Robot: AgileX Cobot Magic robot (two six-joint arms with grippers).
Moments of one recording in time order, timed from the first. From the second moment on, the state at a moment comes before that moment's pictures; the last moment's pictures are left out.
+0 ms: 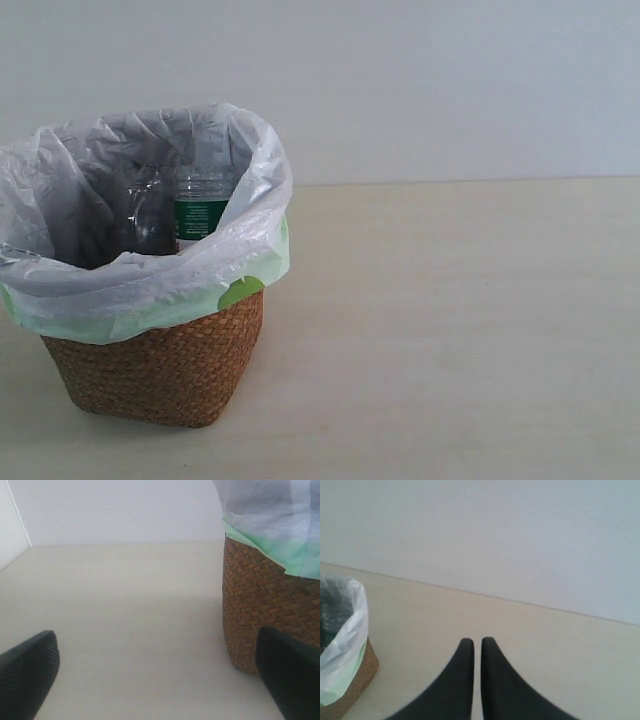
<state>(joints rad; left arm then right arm) 0.10 0.00 0.00 -0.02 0.31 0.06 0.56 1.07 -1.73 -0.29 1.22 0.21</state>
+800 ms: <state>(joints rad) 0.10 0.00 0.00 -0.02 0.31 0.06 0.56 0.02 -0.83 -0.12 0.74 0.29</state>
